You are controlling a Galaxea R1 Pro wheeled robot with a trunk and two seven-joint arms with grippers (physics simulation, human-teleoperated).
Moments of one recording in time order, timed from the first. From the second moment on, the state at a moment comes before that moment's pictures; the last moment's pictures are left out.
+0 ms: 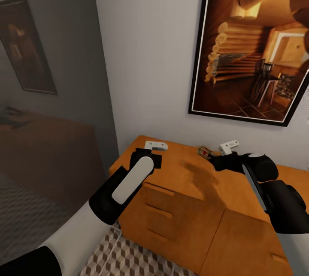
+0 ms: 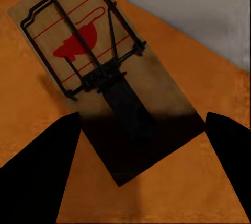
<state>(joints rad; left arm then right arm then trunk) -0.87 -0.17 -0.68 -1.37 1.10 0.94 1.20 -0.65 -0.29 0.12 -1.55 0.07 1.04 0.41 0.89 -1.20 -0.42</state>
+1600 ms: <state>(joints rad) -0.87 -0.15 -0.69 -1.02 1.08 0.77 0.93 -0.52 0.13 -0.23 -1.46 0.05 1.04 -0.33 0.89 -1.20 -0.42</state>
